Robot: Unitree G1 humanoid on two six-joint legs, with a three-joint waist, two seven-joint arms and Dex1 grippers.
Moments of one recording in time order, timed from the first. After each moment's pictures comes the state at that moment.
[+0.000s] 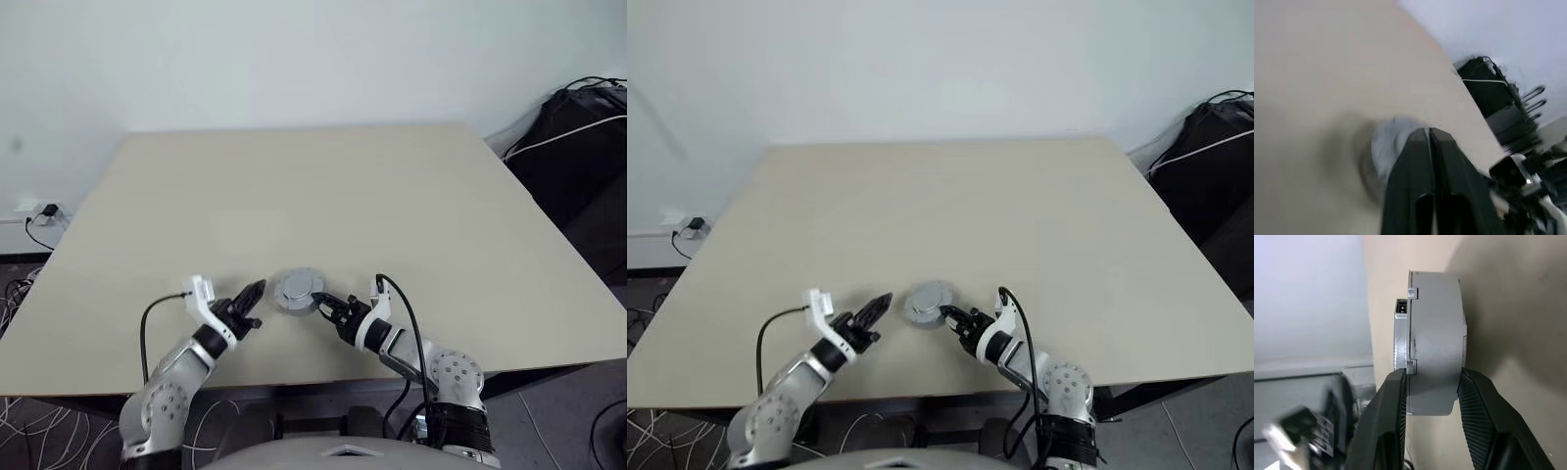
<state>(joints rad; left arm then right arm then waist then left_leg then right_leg) 0.26 0.00 0.19 -0.28 -0.74 0.70 -0.47 -0.01 0.08 -0.26 0.00 1.20 1.09 -0.01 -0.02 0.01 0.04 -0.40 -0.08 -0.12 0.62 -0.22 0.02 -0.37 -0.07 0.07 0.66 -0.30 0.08</state>
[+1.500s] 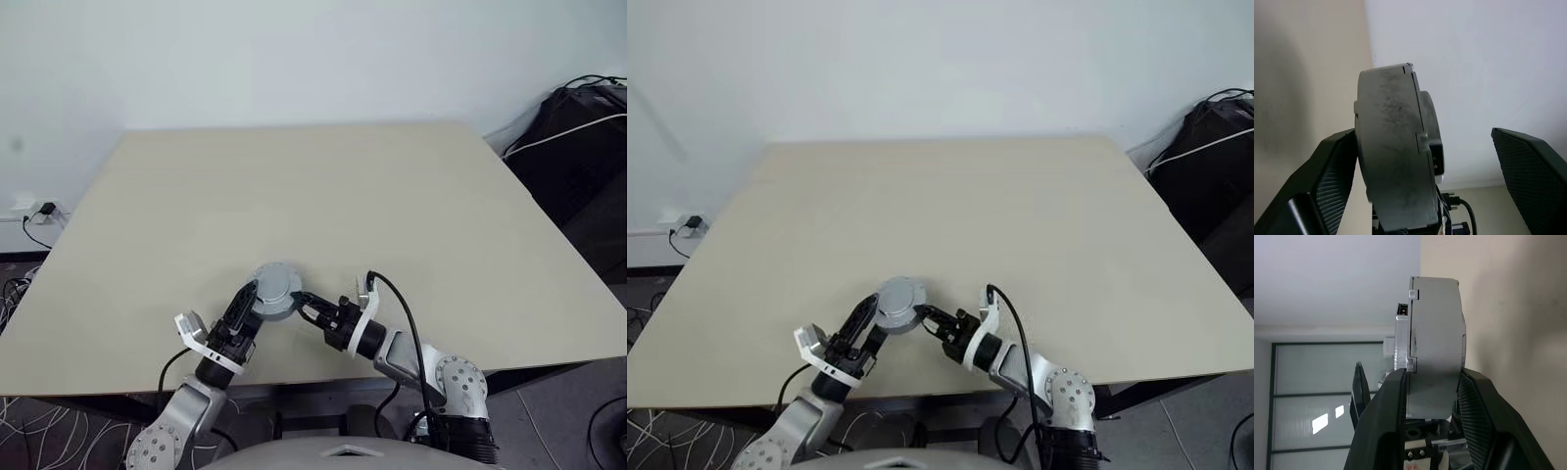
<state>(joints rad) 0.37 -0.07 0.19 -0.18 -1.42 0.73 -0.37 0.05 0.01 -0.08 -0.11 1.54 1.10 -0.10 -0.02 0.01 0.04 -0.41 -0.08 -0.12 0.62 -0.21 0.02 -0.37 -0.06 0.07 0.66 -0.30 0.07</state>
